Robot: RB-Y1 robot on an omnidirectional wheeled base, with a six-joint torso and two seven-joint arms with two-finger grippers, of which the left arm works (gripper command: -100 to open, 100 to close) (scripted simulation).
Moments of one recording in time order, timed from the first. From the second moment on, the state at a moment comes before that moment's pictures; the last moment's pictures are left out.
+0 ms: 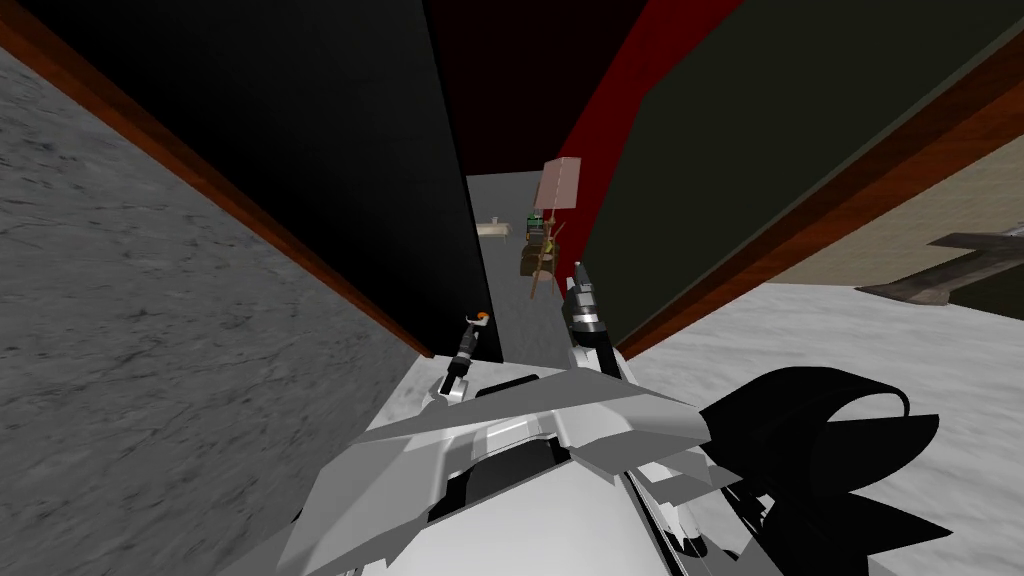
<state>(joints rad) -0.21 0.10 -0.24 -0.56 -0.04 -0.87 0.18</state>
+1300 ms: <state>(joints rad) -0.19 0.10 -0.22 -0.56 -0.03 -0.86 0.16</state>
